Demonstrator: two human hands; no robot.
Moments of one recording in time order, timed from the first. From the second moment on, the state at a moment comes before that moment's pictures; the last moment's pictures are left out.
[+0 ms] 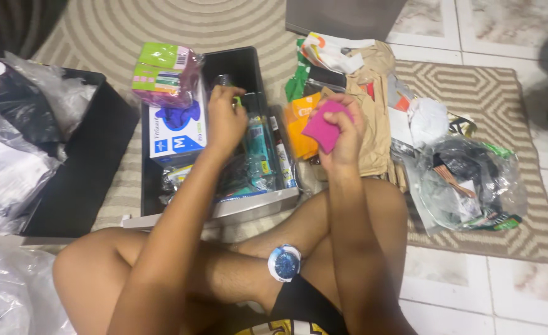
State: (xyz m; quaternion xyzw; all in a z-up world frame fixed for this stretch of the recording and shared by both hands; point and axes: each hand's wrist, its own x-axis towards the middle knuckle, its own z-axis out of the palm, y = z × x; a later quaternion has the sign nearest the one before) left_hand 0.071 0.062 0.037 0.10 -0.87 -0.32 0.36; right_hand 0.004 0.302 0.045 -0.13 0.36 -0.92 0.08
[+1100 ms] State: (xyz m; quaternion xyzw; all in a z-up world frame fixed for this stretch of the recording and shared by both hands) left_hand -0.019 0.036 -0.095 0.21 -0.95 -0.19 -0.09; right_hand 0.001 0.280 -0.038 -0.03 0.44 -0.88 0.18
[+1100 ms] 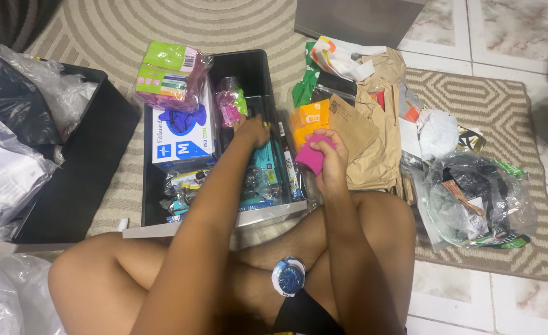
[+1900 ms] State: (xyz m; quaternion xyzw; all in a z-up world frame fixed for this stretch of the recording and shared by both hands) left_hand 0.088 -0.017 0.035 -0.12 -0.83 -0.43 -0.33; right_hand -0.005 0.276 -0.044 -0.04 0.43 -0.88 0.17
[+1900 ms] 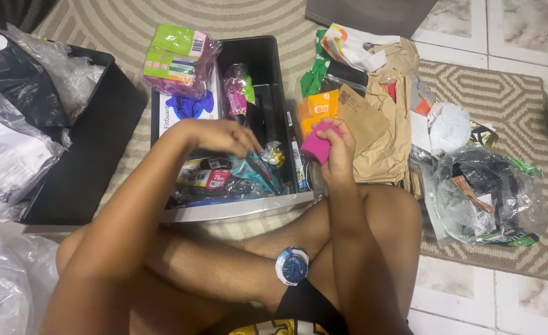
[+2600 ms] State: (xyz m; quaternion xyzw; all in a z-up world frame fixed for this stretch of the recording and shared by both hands) left_hand 0.208 0.065 0.122 -0.12 -0.95 -0.28 -0.10; right_hand 0.026 0.276 0.015 -0.11 0.27 -0.92 0.25
